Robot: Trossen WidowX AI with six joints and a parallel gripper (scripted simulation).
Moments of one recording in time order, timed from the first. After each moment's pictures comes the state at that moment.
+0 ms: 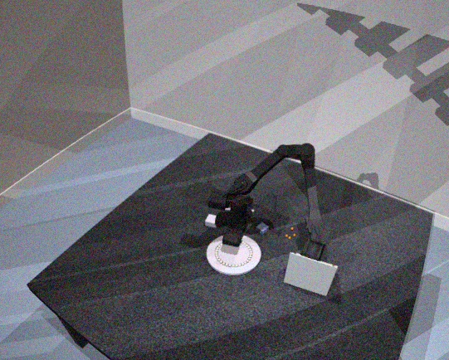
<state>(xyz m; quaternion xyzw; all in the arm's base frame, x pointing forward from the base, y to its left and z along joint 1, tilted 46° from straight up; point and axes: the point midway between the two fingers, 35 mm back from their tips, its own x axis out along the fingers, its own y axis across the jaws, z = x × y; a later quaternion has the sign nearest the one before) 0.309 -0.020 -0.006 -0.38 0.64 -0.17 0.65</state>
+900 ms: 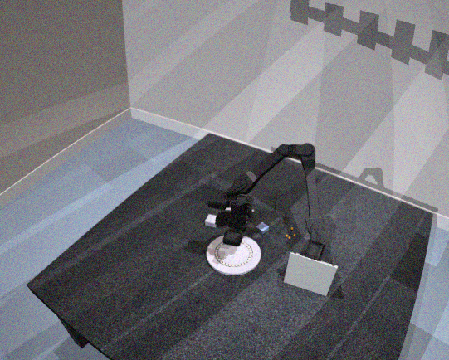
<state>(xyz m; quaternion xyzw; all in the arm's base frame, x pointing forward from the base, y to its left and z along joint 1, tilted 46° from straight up) 0.307 -0.018 -0.004 -0.39 0.64 -0.17 0.64</state>
